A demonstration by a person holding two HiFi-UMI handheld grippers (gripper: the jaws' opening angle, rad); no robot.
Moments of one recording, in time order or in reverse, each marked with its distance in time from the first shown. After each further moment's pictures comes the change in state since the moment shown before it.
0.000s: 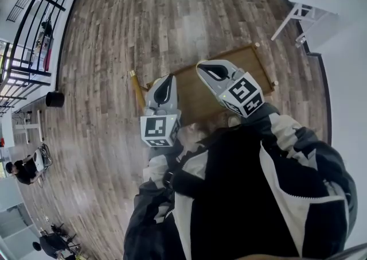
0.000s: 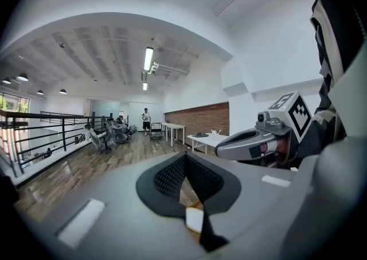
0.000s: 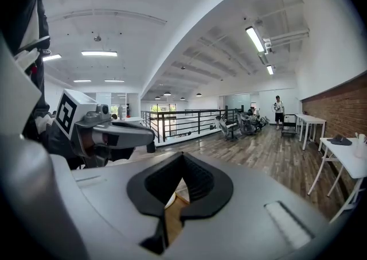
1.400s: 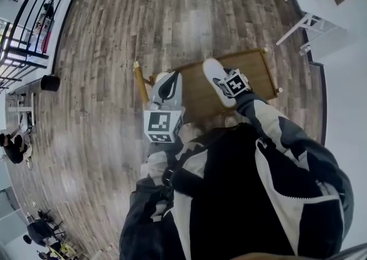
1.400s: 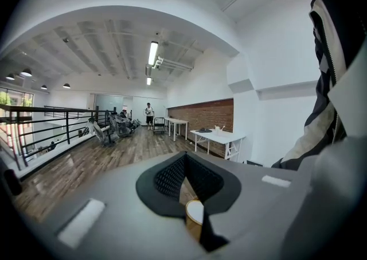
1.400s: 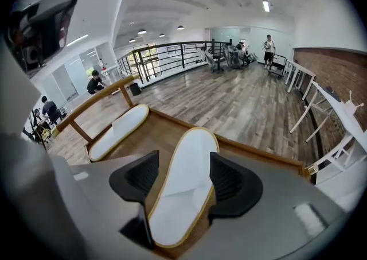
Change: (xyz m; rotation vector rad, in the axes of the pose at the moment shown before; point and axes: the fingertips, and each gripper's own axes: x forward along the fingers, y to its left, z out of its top) left arm 0.004 0.020 -0.027 -0.037 0.047 0.019; right arm 0.055 -0.071 -0.268 0.174 0.692 -0.120
